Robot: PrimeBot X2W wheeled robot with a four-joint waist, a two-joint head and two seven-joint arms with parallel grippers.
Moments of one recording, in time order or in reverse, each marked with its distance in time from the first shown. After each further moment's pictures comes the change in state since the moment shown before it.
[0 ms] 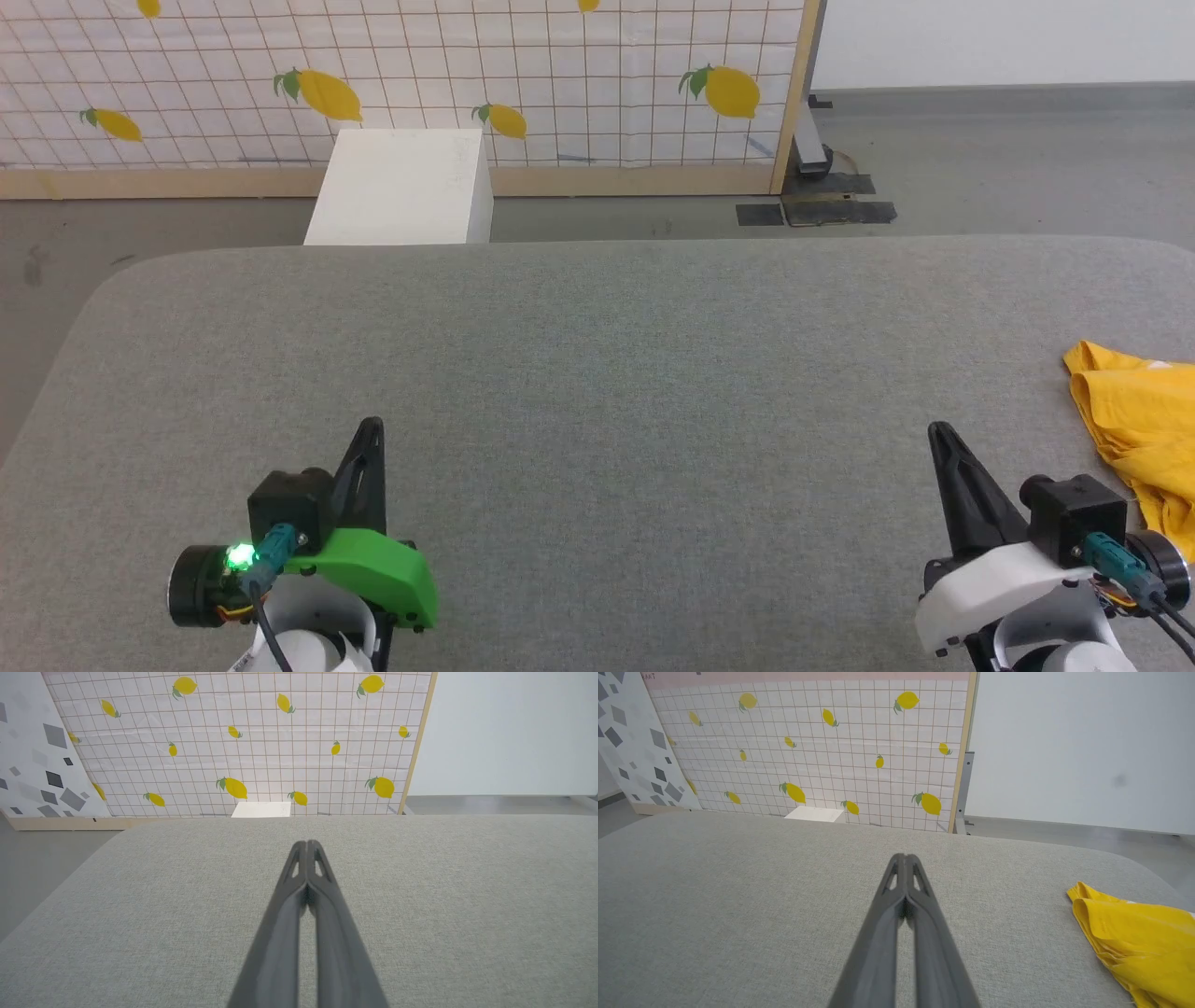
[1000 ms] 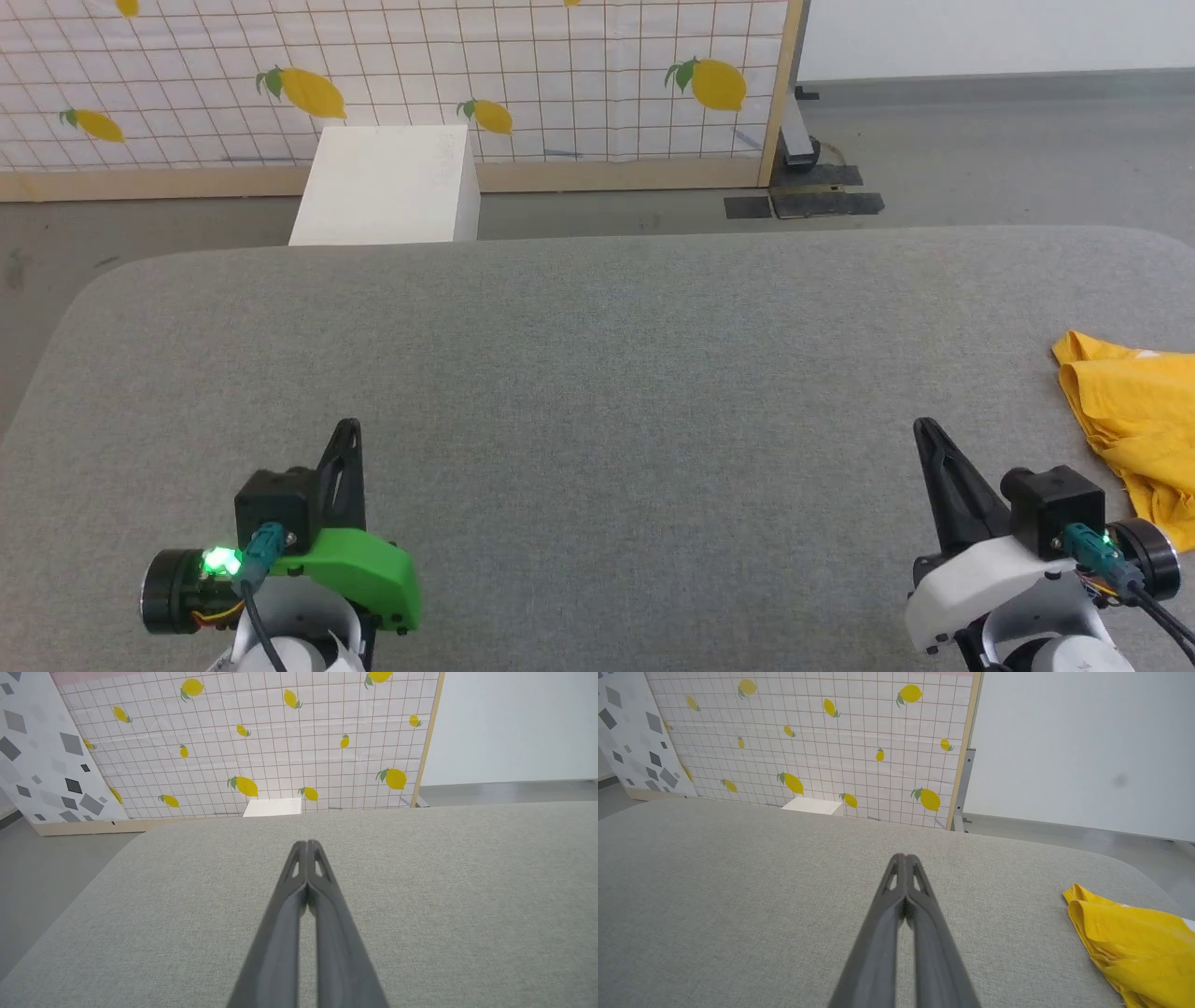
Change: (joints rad) left arm 0.028 0.000 0.028 -0.077 0.060 0.021 0.067; right arm -0.010 0.000 0.022 -0.013 -0.038 0.000 0.032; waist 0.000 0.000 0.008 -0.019
